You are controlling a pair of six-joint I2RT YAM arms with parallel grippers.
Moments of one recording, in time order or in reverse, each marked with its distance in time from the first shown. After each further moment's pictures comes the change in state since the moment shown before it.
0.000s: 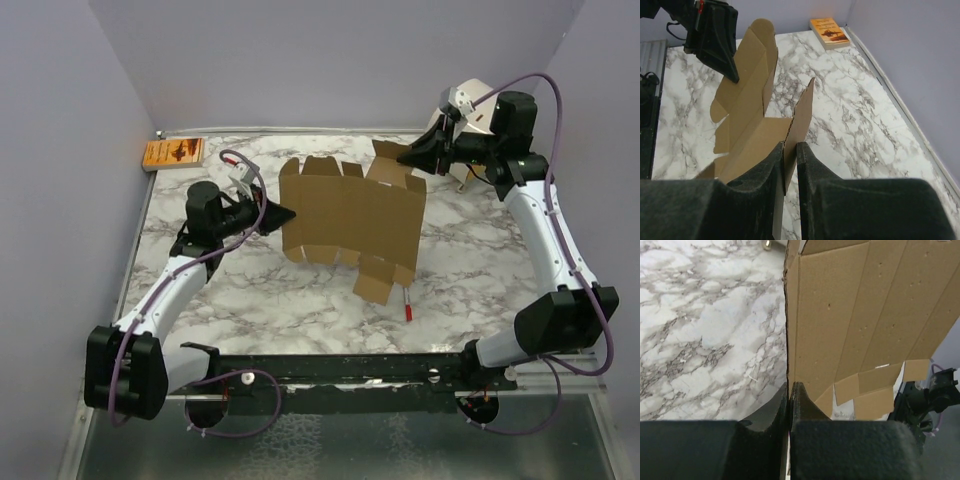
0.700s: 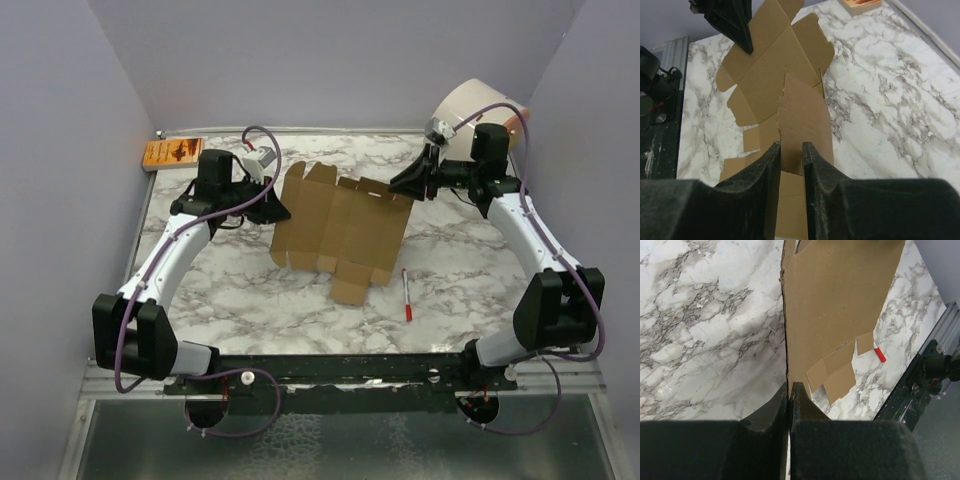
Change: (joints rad) left arm 0.000 0.186 0.399 -0.726 -0.032 0.299; right arm 0.000 0.017 -0.278 0.219 -0.039 0.113
